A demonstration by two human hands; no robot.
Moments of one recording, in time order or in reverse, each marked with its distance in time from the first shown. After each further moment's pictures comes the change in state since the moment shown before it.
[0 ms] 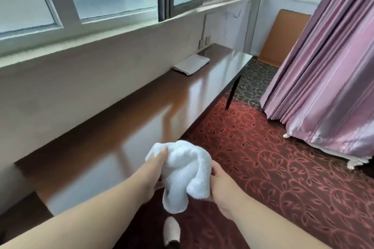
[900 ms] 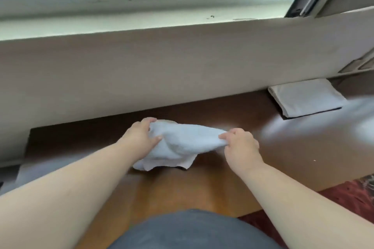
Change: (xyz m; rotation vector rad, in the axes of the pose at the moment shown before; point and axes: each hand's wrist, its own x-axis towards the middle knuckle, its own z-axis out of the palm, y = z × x) left_hand 0.316 0.158 -0.165 0.689 0.763 -0.235; right_hand 0.568 -0.152 -0.020 -1.405 -0.189 -0.601
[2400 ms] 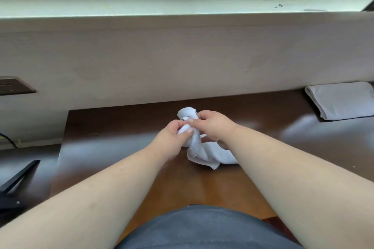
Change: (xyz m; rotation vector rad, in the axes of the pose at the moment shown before) left_hand -0.026 -0.053 0.004 -0.898 -0.116 0.007; right_hand 0.041 -0.195 0.011 0.947 -0.604 0.106
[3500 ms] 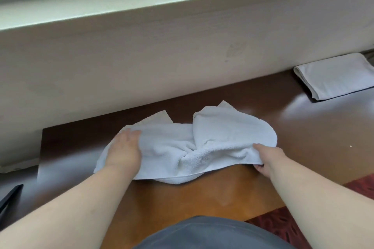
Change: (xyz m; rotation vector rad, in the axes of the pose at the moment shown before) left_hand 0.047 -0.056 -0.049 1.216 0.309 -0.065; right_hand -0.020 0.193 -0.126 0.722 0.772 0.629
